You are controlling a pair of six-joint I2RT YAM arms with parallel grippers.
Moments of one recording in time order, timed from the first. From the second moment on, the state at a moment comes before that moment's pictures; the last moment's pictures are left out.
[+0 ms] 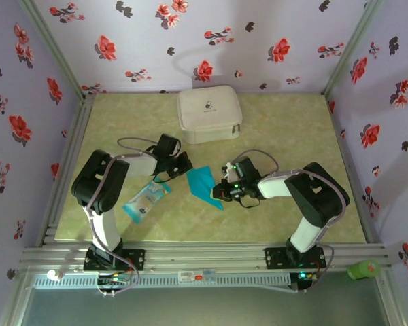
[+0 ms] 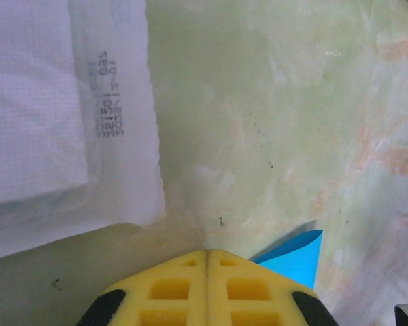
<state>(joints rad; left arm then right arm) -0.52 1.87 0.97 -0.04 0.32 -0.88 0.61 1.70 0.61 0.15 -0.66 0.75</state>
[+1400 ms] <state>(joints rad) -0.69 1.83 0.81 0.19 0.39 -0.94 0.61 1.66 0.62 0.09 -0.67 0.84</state>
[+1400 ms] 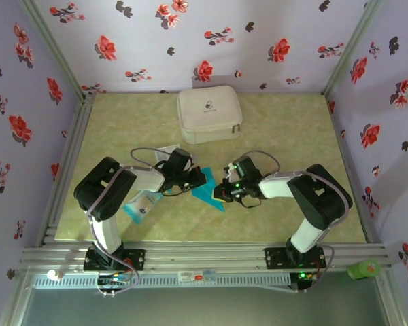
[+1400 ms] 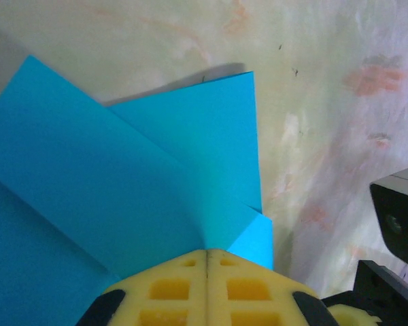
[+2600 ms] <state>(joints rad) -0.69 1.83 0.80 0.20 0.39 -0.94 0.64 1.49 0.54 -0.06 -0.60 0.80</state>
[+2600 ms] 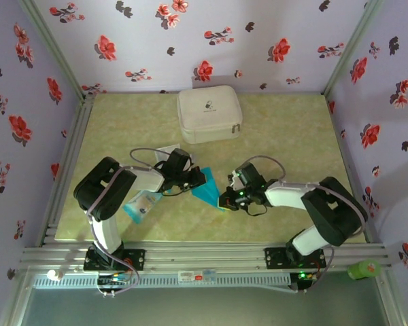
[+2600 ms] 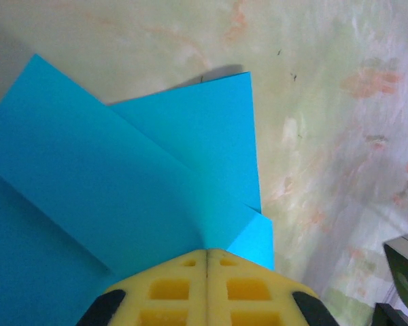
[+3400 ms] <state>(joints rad) -0.69 1.83 0.80 0.20 0.39 -0.94 0.63 1.47 0.46 -0.04 -0.62 0.78</state>
